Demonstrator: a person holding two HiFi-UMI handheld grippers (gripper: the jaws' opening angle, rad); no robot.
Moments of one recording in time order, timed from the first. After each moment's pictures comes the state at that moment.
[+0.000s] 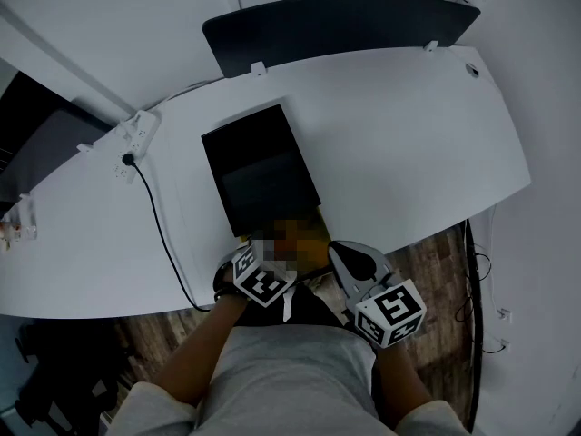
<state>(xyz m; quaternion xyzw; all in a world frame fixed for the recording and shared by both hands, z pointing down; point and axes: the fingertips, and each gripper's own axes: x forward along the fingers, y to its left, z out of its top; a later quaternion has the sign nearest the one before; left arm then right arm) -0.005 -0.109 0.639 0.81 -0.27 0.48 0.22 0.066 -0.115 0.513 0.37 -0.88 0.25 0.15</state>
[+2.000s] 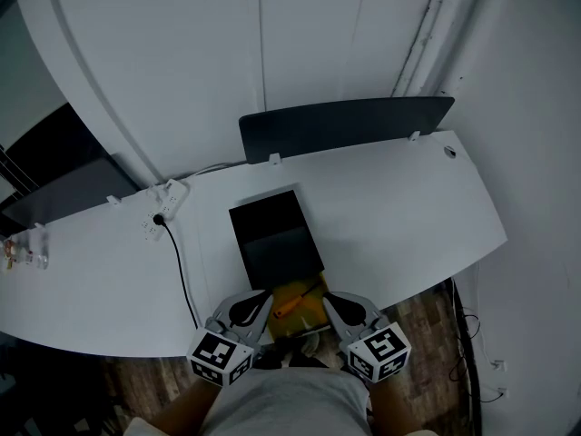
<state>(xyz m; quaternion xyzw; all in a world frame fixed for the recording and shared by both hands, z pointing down) -0.073 -0.110 0.426 0.87 -0.45 0.11 0.17 0.034 -0.109 0.439 0.36 -0.90 0.19 0.14</state>
